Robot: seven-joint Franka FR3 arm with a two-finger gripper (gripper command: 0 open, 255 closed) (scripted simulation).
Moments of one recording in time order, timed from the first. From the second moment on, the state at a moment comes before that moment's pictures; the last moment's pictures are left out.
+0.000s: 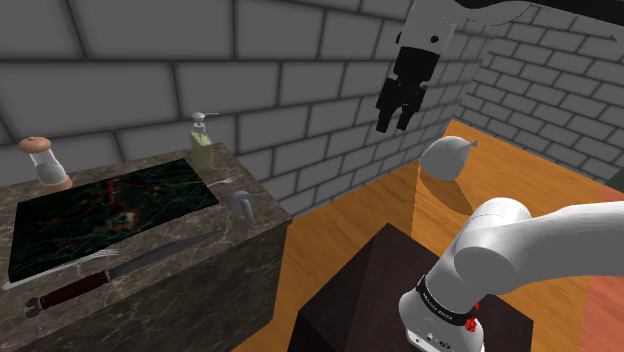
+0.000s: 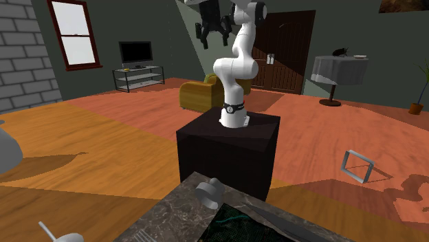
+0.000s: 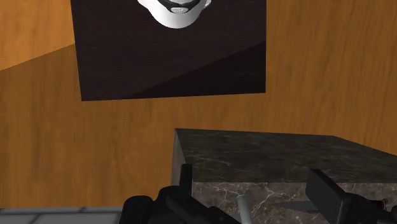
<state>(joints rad) -0.01 -0.78 -0.05 -2.29 0.12 1.43 0.05</state>
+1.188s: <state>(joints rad) 0.05 -0.41 0.05 -2.43 0.19 2.00 0.04</state>
